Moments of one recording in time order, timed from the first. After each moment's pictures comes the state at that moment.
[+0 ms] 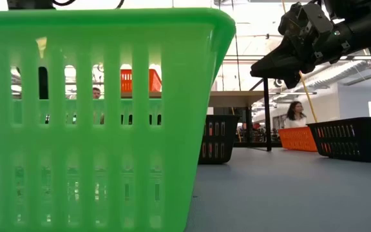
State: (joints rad) left arm -0.32 1.38 0.92 -0.93 -0.11 -0.92; right arm 0.15 1.05 0.30 0.46 0.29 0.31
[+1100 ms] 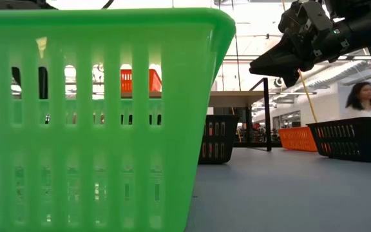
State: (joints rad) left arm -0.37 1.38 0.90 -0.86 -0.08 -0.80; right arm 0.15 1.05 0.30 0.48 0.29 0.30
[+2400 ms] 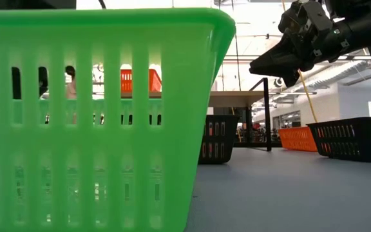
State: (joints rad) left arm -0.37 1.39 0.77 -0.89 -0.18 -0.82; right arm 0.15 1.05 0.30 0.48 0.29 0.30
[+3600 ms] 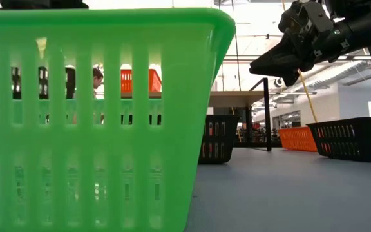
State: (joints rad) left arm -0.38 1.39 1.14 -1.33 -0.18 -0.93; right arm 0.15 1.05 0.30 0.47 0.28 0.28
